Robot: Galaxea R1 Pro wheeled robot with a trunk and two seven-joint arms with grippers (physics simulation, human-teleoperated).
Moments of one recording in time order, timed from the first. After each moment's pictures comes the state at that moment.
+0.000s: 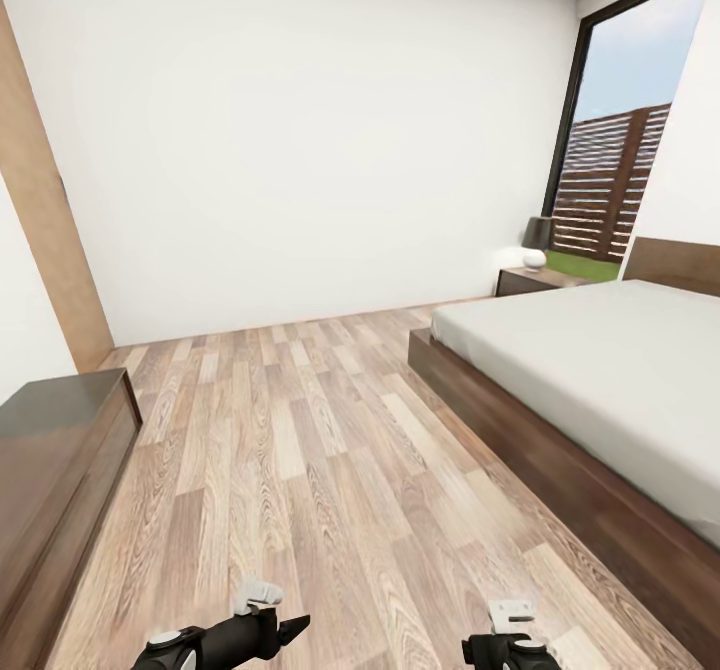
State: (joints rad) left arm -0.35 0.05 0.02 -0.52 0.09 0.16 -0.72; right arm -0.40 0.00 0.01 -0.35 0.01 0.20 -0.04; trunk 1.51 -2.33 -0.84
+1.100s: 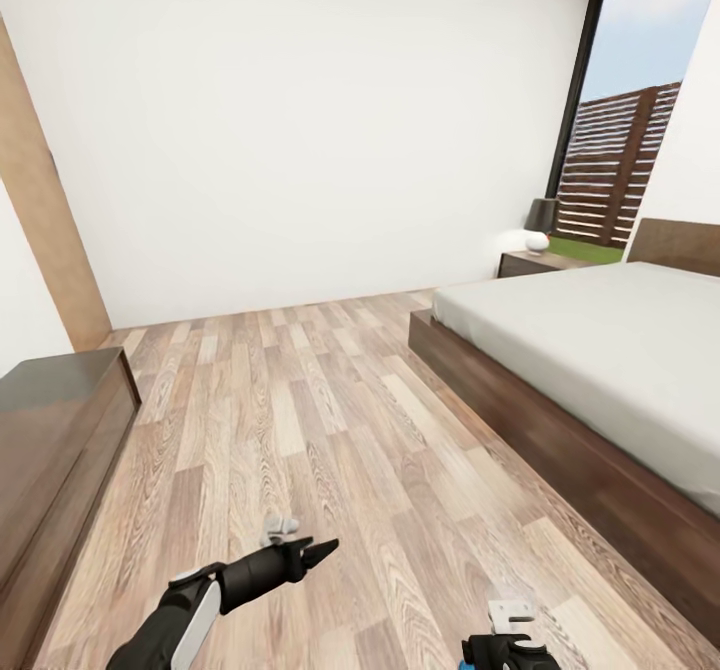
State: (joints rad) left arm -0.36 0.00 0.02 -0.80 0.26 0.35 -0.85; right arm -0.40 0.00 0.01 -0.35 0.01 0.20 -0.04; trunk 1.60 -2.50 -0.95
